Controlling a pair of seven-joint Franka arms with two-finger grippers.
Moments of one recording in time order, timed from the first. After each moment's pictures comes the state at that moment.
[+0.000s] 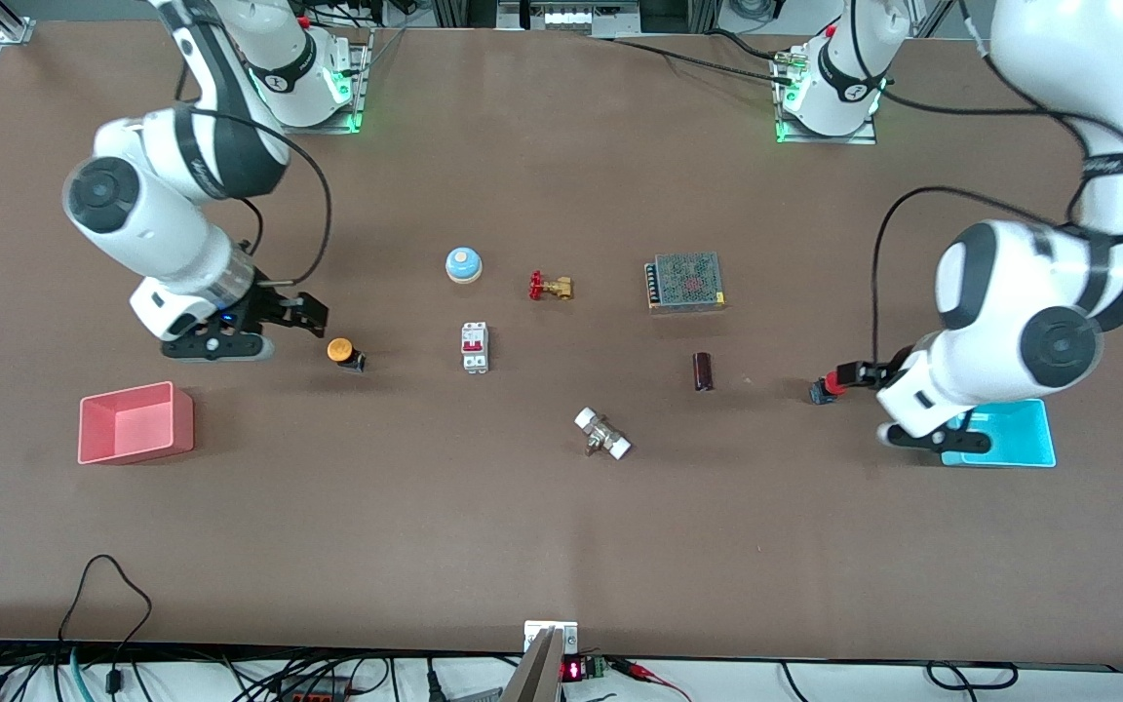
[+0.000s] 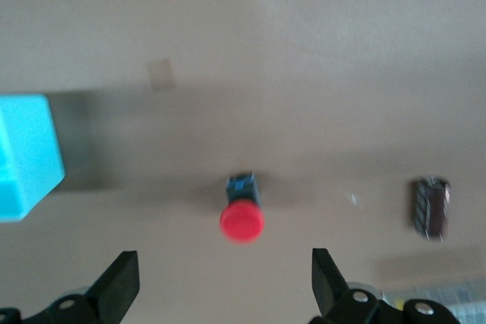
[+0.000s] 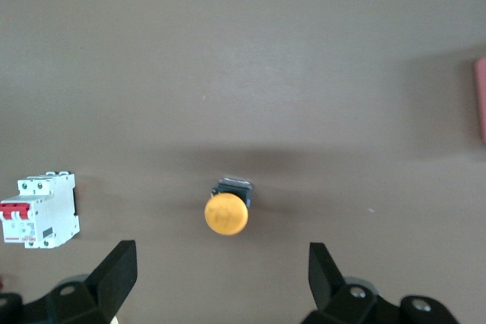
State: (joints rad) left arm -0.15 0.49 0.04 -1.65 -0.04 2.01 -0.04; right arm 0.04 0.20 0.21 -2.06 0.01 2.31 0.22
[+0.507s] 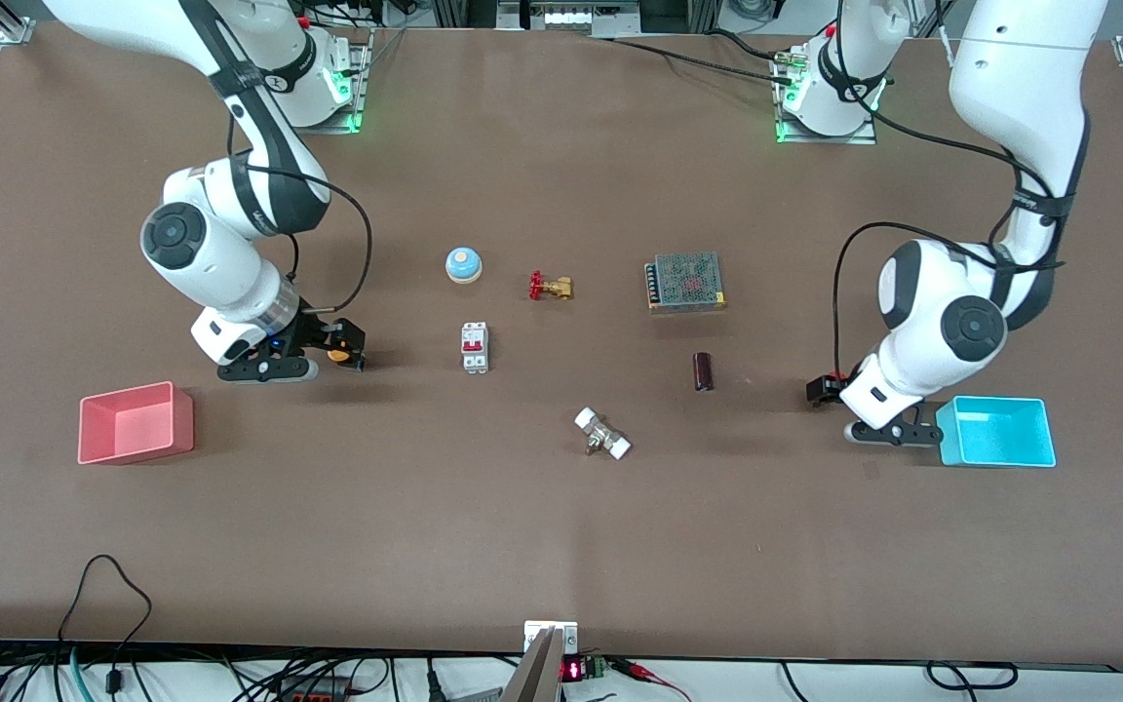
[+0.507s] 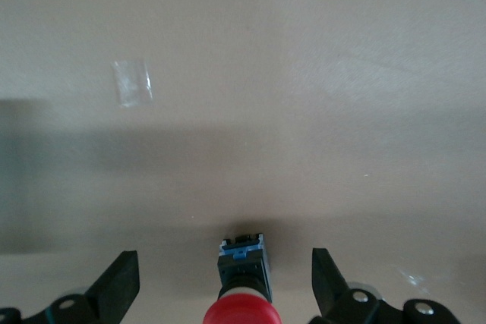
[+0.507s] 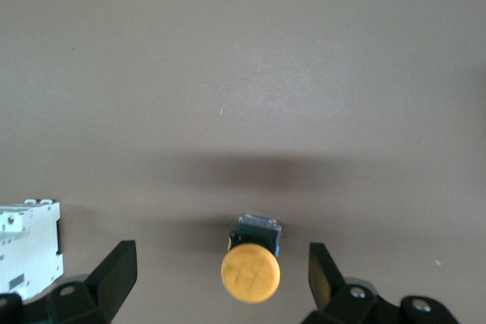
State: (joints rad) left arm -0.15 0.51 0.04 -1.95 -0.04 2.48 -0.07; right arm 0.06 0.33 0.21 -2.10 0.01 2.54 0.22
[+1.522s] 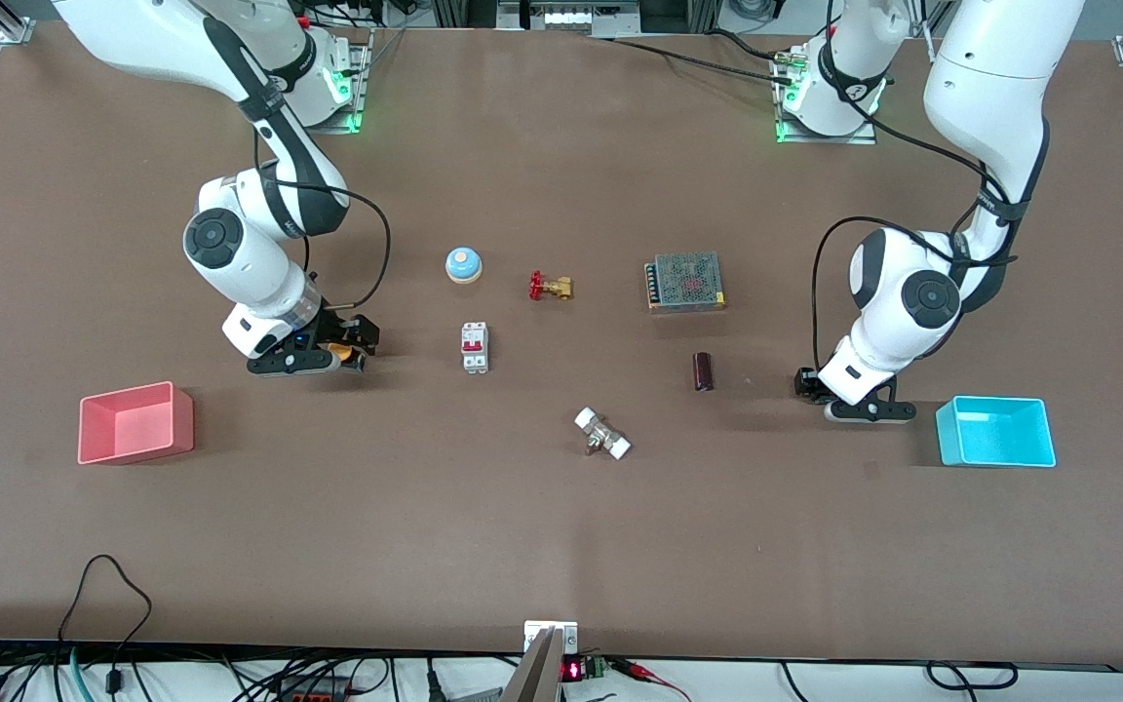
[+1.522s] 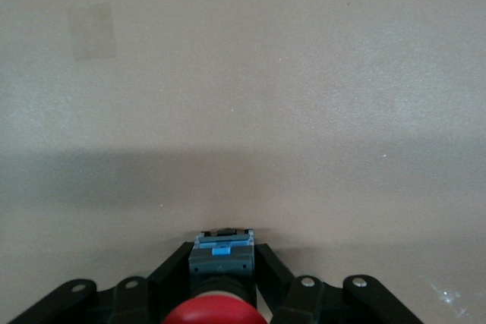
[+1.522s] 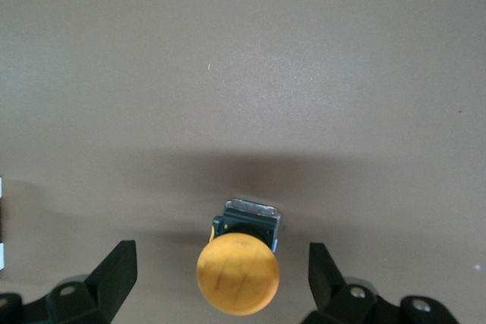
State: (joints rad) left arm -0.17 0.52 0.04 -2.08 -0.04 2.69 -0.11; right arm 0.07 0.37 0.21 -2.19 -0.03 2.65 0.22
